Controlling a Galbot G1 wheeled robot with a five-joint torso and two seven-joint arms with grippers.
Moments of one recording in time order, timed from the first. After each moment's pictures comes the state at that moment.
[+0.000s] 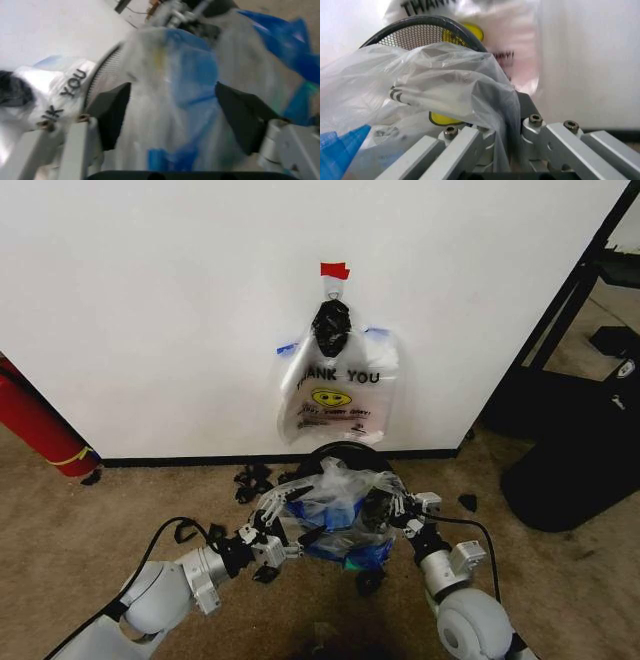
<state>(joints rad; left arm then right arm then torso) 1.31 -0.88 -0.27 -1.97 0.35 -0.53 0.33 -1.41 1.14 0.24 2.05 0.43 0.04 0.16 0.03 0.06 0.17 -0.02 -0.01</state>
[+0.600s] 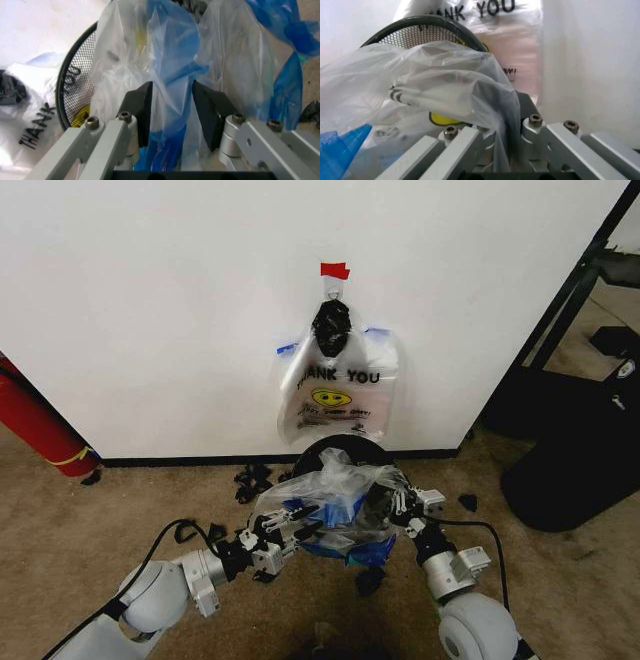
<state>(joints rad) 1.30 -0.88 -0.28 -1.96 0.38 -0.53 0.34 -1.45 1.15 0.25 2.09 0.34 0.07 0.15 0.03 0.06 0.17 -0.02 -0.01</state>
